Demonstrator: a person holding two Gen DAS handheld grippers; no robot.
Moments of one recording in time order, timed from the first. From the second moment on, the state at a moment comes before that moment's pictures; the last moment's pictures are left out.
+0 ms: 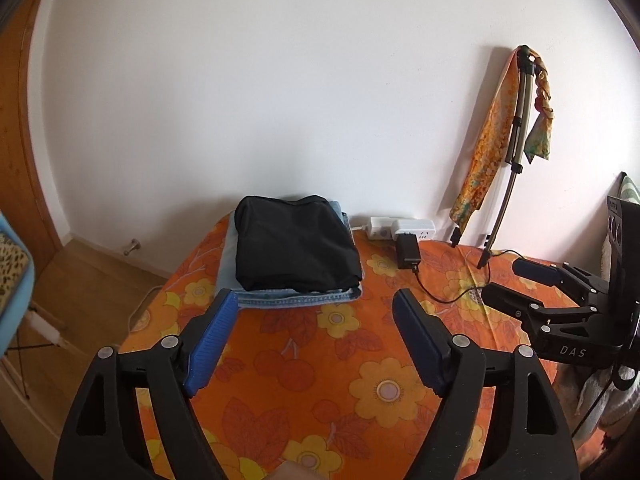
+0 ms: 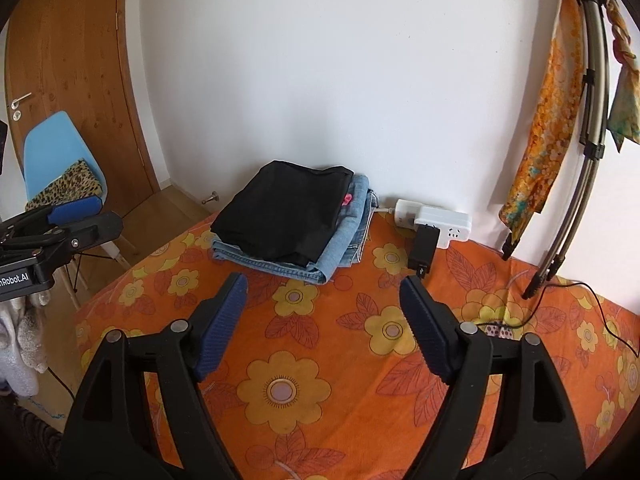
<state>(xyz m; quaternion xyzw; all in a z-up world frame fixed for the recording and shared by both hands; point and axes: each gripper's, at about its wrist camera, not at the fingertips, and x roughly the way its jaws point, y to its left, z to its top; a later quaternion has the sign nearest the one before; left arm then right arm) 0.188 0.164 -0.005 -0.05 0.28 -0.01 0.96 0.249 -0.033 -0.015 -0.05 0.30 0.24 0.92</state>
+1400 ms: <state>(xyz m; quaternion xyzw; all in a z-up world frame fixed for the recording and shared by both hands) 0.110 0.102 -0.052 -0.05 0.32 0.03 0.95 0.143 -0.098 -0.056 -0.07 0.32 0.21 0.92</state>
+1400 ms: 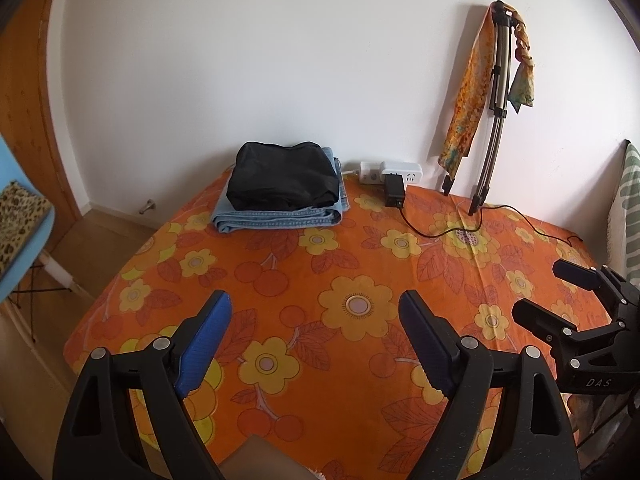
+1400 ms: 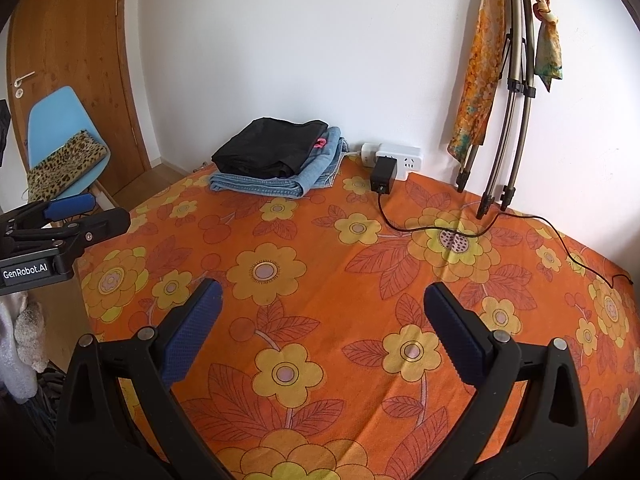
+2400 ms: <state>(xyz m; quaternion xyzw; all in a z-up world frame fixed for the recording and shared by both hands) 0.112 0.104 -0.057 -0.04 0.32 0.04 0.95 0.139 -0.098 -0.059 -0.08 0.33 0.21 0.92</state>
